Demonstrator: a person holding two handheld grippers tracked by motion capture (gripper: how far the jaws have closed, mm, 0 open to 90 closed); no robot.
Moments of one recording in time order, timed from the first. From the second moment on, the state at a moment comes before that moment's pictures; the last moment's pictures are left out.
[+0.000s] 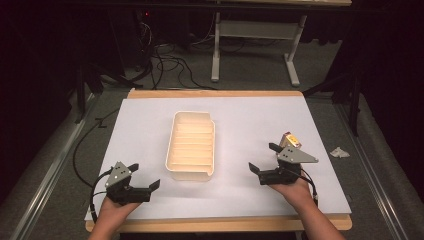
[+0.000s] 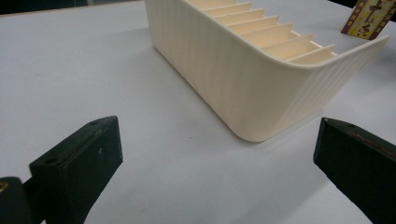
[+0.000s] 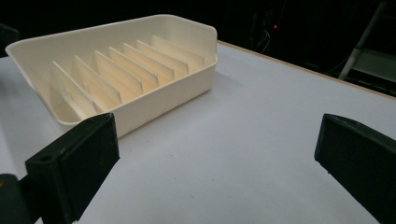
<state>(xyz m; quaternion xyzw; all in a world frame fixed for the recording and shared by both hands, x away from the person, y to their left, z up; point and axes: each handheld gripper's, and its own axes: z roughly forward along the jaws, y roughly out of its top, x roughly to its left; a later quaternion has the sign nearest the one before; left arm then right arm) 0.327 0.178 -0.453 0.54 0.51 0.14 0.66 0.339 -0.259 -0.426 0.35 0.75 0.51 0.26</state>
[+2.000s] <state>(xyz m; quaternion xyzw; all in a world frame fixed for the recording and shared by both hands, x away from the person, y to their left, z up) 0.329 0.173 -0.456 0.55 0.51 0.13 0.65 0.342 -0.323 -0.394 0.38 0.72 0.50 0.30</state>
